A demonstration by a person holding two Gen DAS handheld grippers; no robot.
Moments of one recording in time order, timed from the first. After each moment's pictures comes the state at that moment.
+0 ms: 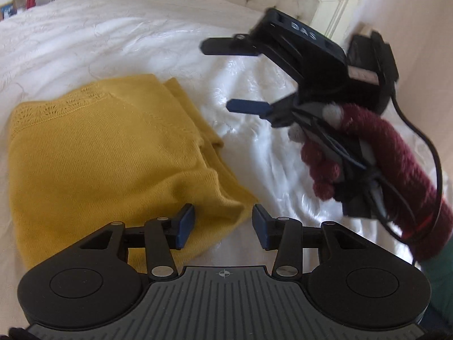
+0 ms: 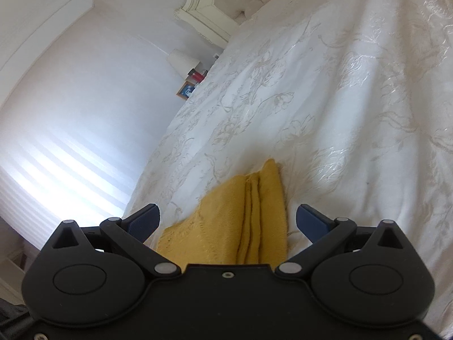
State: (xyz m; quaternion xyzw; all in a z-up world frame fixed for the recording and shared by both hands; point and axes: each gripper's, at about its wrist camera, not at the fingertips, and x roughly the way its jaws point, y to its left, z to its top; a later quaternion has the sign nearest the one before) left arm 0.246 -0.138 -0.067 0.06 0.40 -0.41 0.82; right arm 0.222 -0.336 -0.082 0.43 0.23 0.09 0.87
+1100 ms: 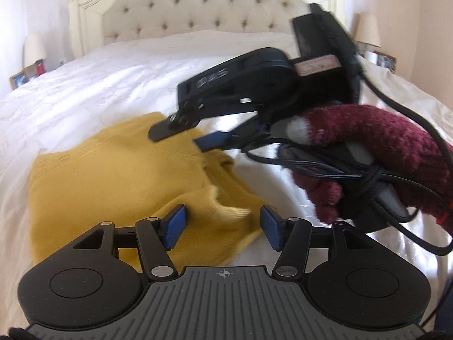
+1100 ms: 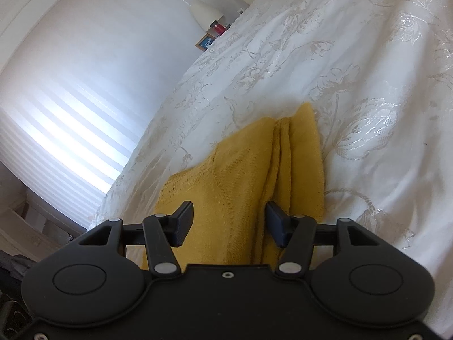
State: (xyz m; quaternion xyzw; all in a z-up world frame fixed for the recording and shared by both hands) left arm 0.208 -0.162 -0.075 0.15 0.29 -0.38 0.87; right arm 0.243 -0.298 -0.094 0.37 0.29 0.15 0.87
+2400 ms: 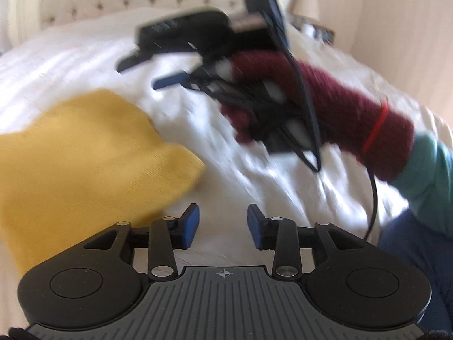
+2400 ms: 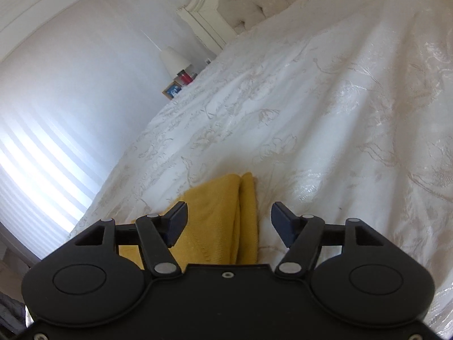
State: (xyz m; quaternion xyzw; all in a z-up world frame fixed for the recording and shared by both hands) left arm 0.179 -0.130 -0.054 0.15 0.33 -0.49 0.79; right arm 0.220 -0.331 -0.076 0.35 0.22 0.04 0.91
